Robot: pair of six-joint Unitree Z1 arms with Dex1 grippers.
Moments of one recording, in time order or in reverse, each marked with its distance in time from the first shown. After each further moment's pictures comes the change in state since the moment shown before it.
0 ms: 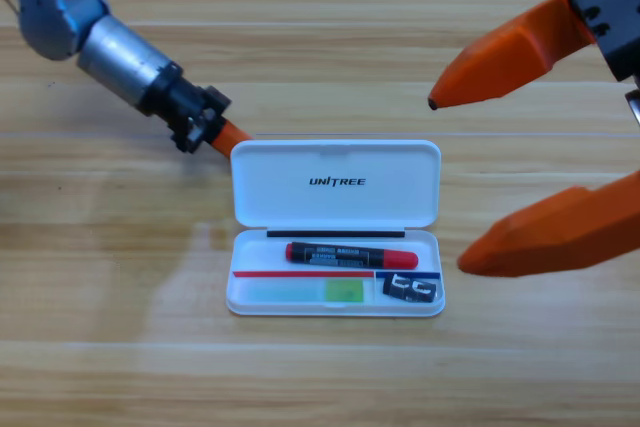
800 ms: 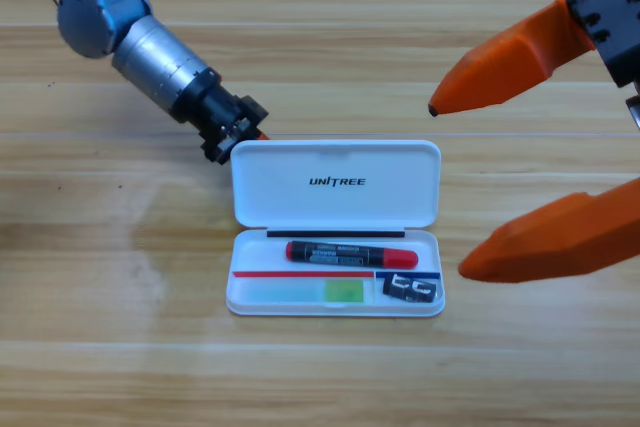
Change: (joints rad) arm 0 -0.099 -0.020 -0.014 0.089 -0.014 0.000; arm 1 0.000 0.000 0.003 0.000 0.007 0.006
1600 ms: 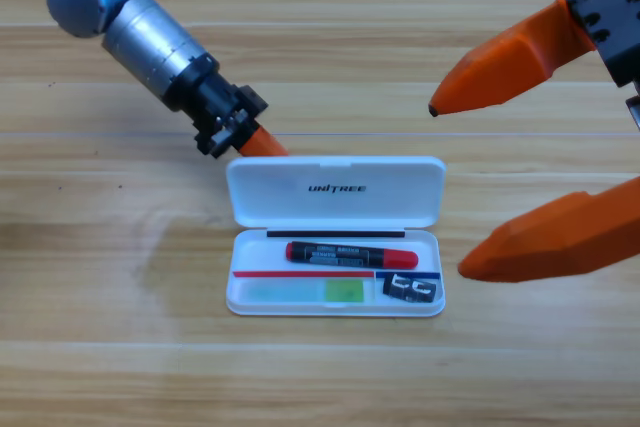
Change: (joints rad) arm 0 -0.032 -0.092 0.063 0.032 0.031 -0.001; arm 1 0.000 0.000 0.000 0.000 0.000 0.005
